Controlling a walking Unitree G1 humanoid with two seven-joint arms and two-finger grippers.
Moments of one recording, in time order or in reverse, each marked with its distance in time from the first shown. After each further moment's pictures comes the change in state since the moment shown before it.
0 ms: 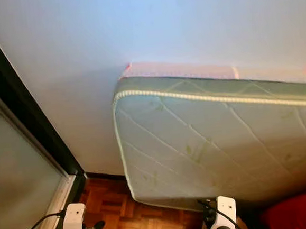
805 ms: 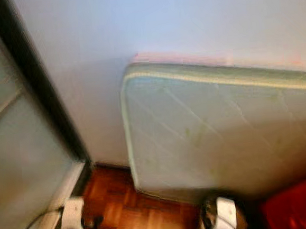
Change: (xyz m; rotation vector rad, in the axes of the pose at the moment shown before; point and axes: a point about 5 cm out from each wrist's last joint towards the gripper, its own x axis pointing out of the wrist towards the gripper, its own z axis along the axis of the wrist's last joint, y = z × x) left arm 0.000 0.002 0.003 0.003 -0.015 0.010; right arm 0.000 0.001 -0.003 0.004 0.015 0.006
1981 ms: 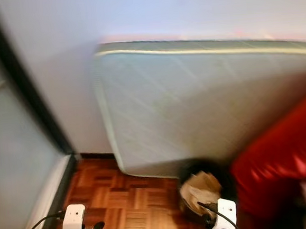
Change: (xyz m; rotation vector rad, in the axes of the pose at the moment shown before) left arm -0.001 -0.002 -0.005 0.000 0.022 0.000; right arm -0.001 -0.002 -0.003 0.007 0.019 -0.012
